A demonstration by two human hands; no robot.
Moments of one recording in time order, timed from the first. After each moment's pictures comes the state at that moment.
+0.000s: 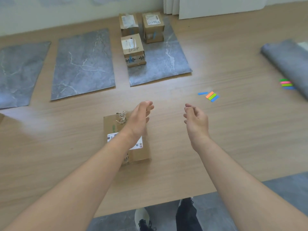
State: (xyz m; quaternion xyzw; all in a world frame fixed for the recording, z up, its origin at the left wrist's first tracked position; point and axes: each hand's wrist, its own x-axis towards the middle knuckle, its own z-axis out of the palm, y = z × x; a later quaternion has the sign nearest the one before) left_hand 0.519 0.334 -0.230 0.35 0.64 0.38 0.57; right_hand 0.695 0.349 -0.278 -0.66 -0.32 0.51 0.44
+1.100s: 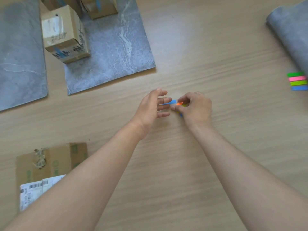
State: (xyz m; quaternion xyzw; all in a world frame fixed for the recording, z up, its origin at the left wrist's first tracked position) left_hand 0.714 0.536 -0.331 0.26 0.64 0.34 0.64; right_hand 0.861 0.551 -0.399 -0.72 -0.58 0.31 0.22
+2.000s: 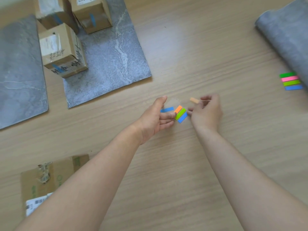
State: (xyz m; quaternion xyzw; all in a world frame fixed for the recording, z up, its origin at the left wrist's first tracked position) left_hand 0.721 0.547 -0.319 0.19 0.61 0.24 0.73; right_hand 0.871 0.548 -0.389 -0.78 -0.36 0.31 0.40
